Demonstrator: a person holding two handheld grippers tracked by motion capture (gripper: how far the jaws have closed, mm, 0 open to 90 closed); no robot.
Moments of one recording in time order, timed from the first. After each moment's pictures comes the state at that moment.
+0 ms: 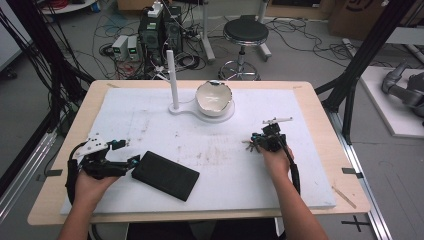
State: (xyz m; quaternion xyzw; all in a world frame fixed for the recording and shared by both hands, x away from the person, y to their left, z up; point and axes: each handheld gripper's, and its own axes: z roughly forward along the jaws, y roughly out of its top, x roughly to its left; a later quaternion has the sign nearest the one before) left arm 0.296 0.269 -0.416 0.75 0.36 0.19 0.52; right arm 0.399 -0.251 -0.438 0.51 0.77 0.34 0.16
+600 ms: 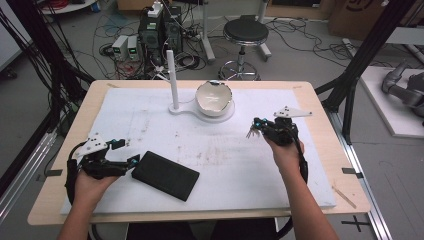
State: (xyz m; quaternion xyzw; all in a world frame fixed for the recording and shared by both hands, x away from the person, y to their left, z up) left arm 0.295 0.269 -0.414 0.75 0.36 0.19 0.52; right arm 0.371 -0.256 -0.367 0.39 0.76 0.47 0.21
